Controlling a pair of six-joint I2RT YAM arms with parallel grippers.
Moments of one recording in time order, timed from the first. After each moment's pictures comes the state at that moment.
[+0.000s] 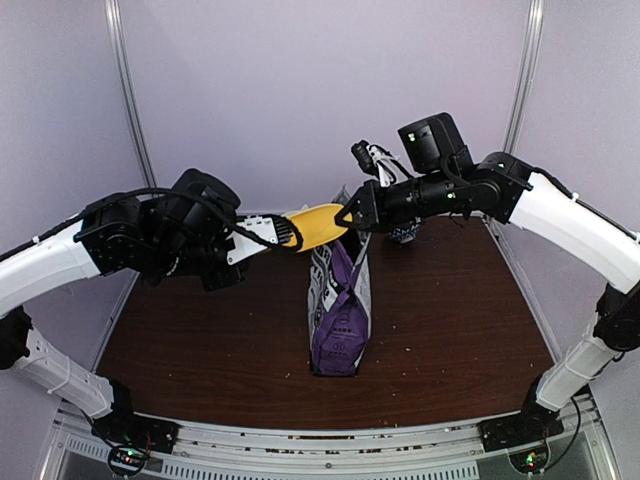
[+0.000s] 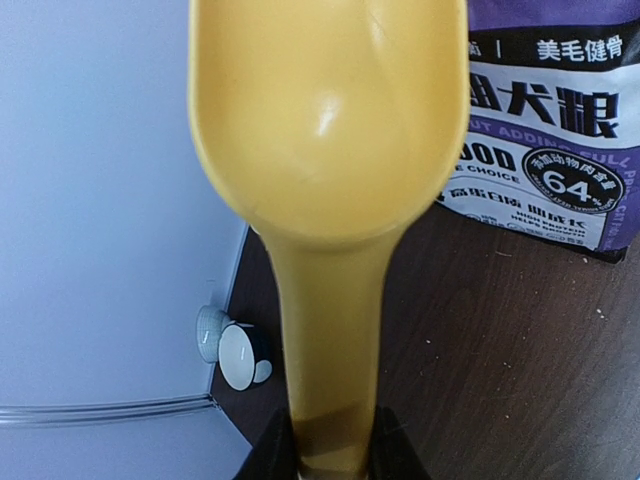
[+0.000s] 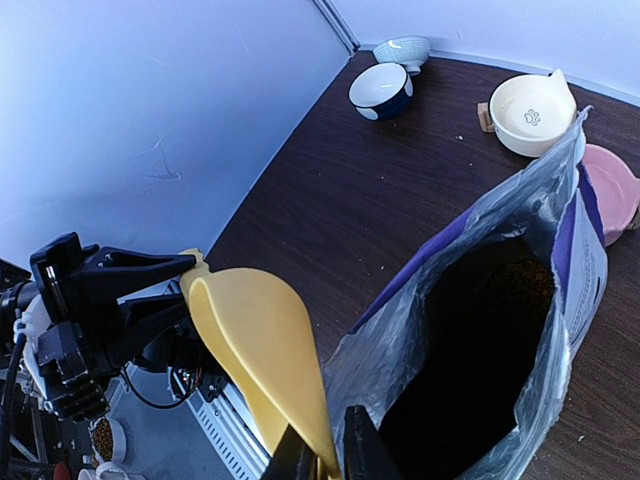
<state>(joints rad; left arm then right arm) -1.12 1.31 1.42 -0.89 -0.56 0.49 0.87 1.55 1.70 -0.69 -0.21 0.52</state>
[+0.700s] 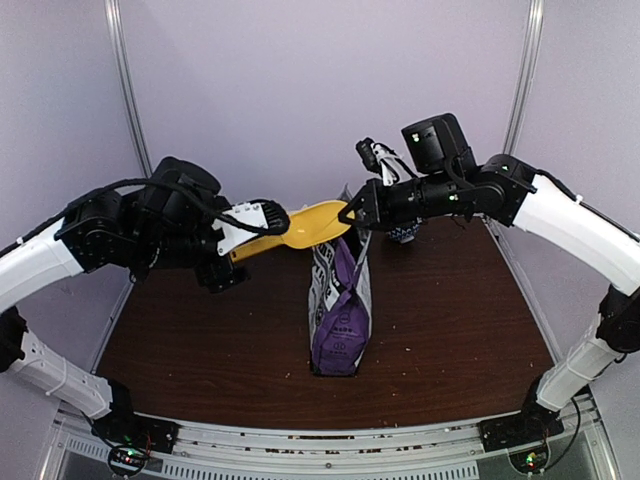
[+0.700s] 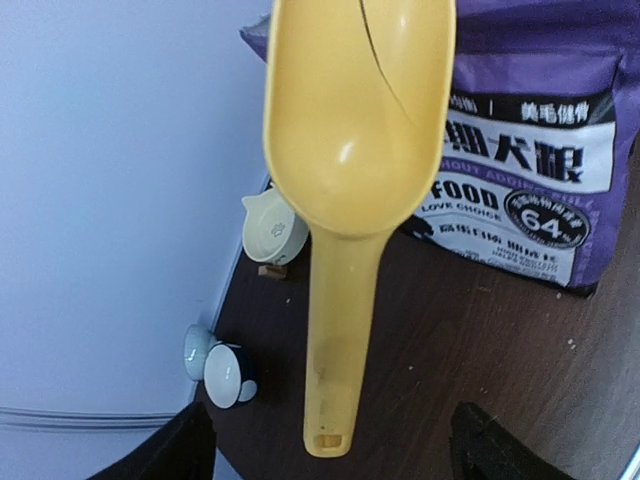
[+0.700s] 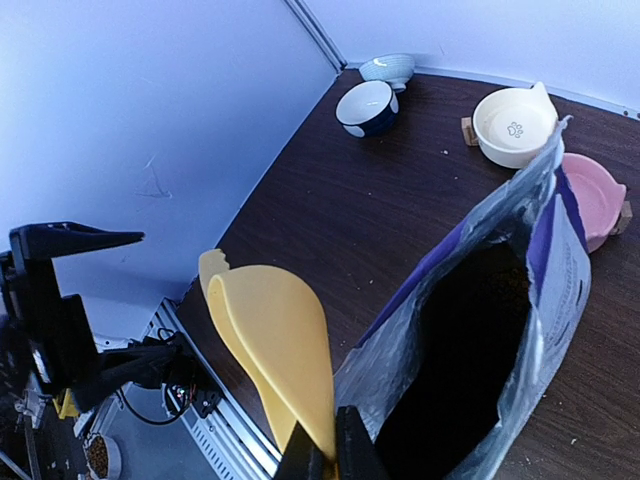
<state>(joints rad) -1.11 1.27 1.44 -0.88 -0.51 0.46 0.87 1.54 1.68 -0.67 -0.15 0.53</state>
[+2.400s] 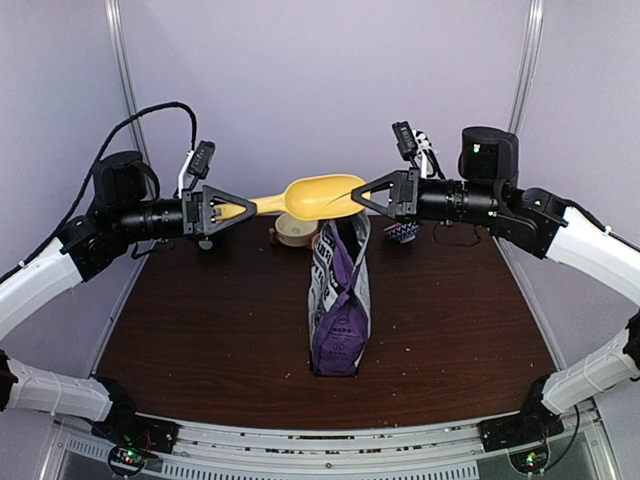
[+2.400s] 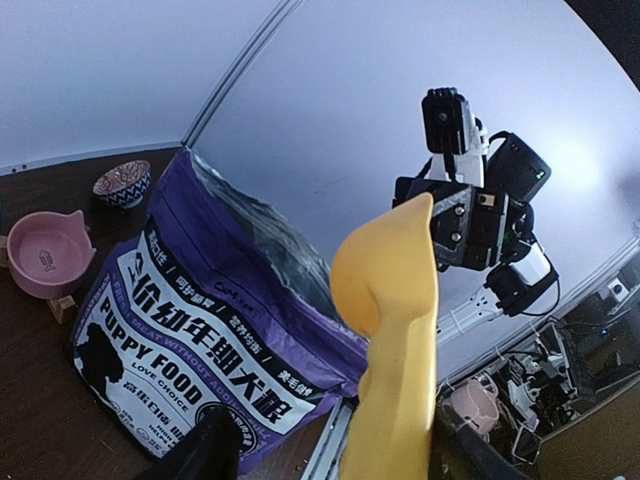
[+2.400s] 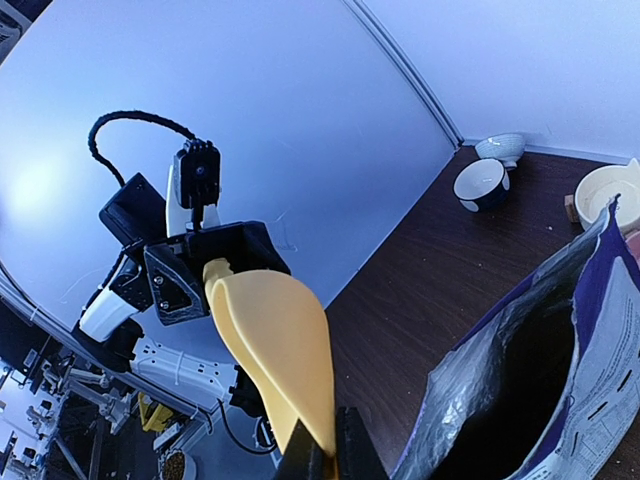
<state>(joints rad) -0.60 1.09 1.09 -0.13 0.68 -0.62 0.82 1.30 1.34 -0.19 -0.38 0.64</state>
